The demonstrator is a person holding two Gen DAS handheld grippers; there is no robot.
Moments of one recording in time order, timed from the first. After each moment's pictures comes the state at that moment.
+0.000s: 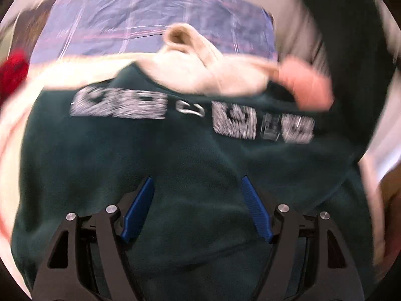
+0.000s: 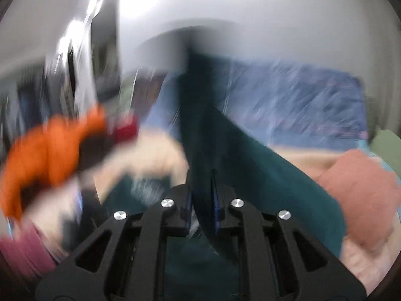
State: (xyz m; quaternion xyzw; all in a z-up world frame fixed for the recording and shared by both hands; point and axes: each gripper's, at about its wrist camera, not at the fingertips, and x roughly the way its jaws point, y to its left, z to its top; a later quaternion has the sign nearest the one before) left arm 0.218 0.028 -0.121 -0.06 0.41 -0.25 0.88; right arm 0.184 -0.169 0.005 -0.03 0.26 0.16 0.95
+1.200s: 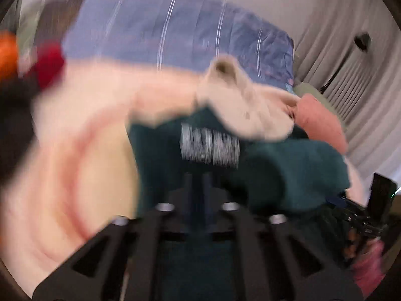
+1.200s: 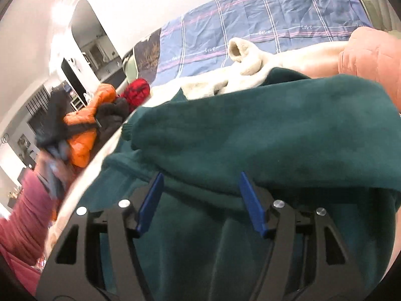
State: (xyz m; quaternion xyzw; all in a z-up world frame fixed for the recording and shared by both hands) left arm 0.237 0.138 -0.078 -0.11 0.44 -0.23 0.86; right arm 0.133 -0.225 -0.093 0.14 0.35 0.21 0.90
